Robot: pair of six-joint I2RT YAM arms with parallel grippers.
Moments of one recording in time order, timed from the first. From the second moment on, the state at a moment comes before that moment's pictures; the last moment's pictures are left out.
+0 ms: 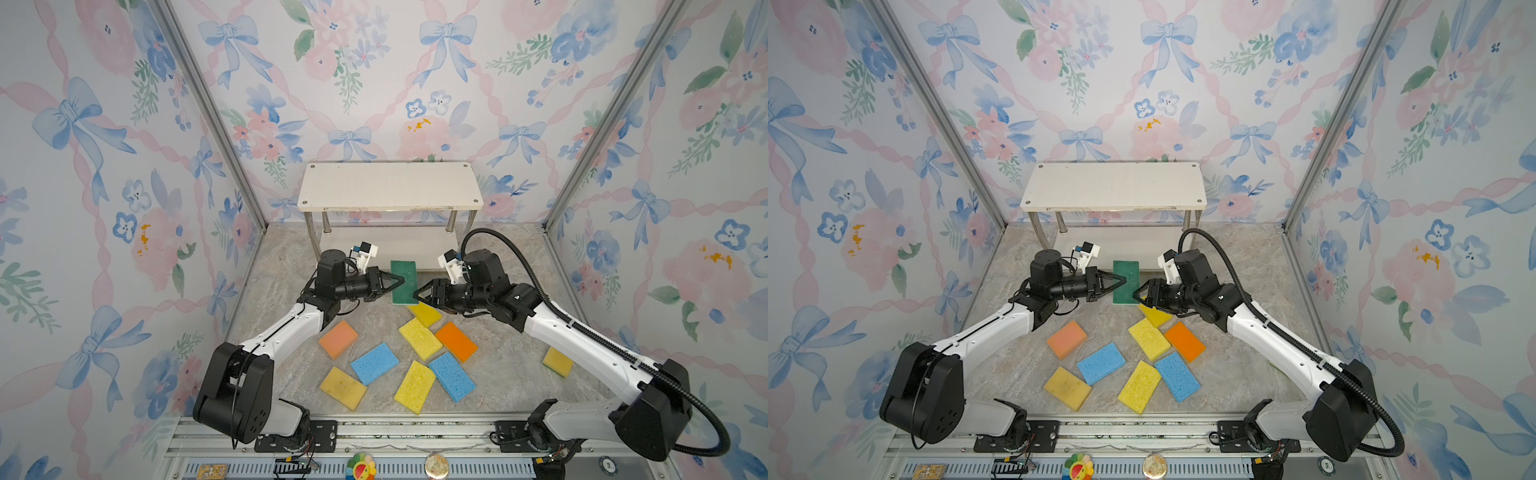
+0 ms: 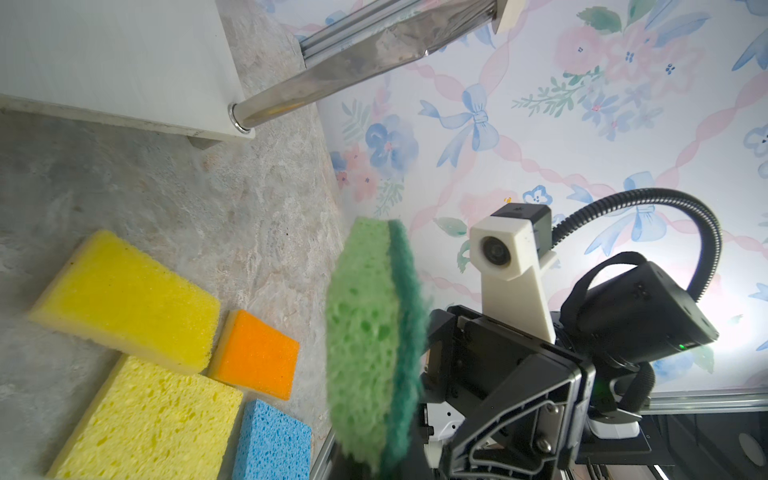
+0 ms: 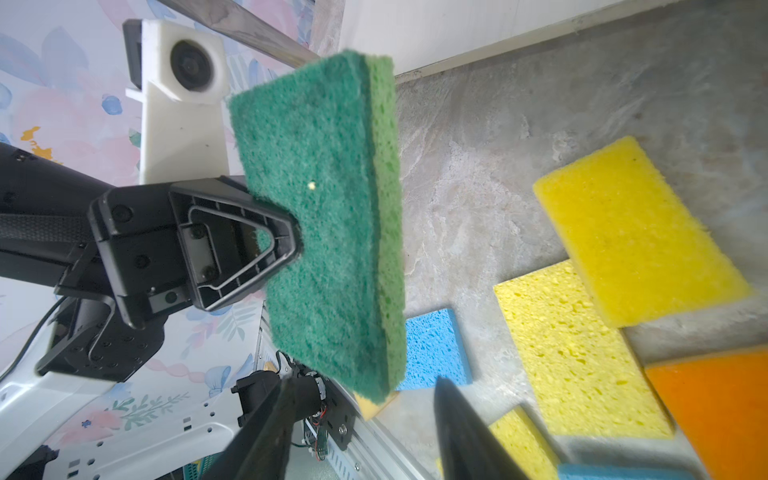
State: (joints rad) left arm -0.35 1.41 0.85 0.28 0.91 -0.99; right arm 0.66 1.33 1.12 -0.42 -0.43 0.82
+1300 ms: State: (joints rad) left arm -0.34 1.39 0.85 0.32 0.93 -1.03; right arm 0.70 1.35 1.08 -0.29 -0.42 0.91
